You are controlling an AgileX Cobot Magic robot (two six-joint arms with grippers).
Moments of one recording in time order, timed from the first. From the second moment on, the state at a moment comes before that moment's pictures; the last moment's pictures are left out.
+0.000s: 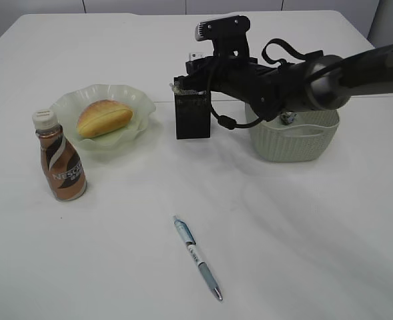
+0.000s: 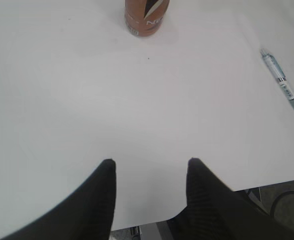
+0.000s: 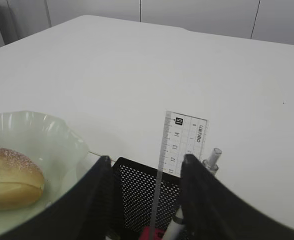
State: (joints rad) left arm -0.21 1.11 -1.14 -0.05 1.25 -0.15; right arm 0.37 2.30 -1.65 -0.09 -0.33 0.05
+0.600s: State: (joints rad) left arm -0.21 1.11 -1.14 -0.05 1.25 -0.15; right arm 0.40 2.03 -1.65 -0.08 0.25 0.06
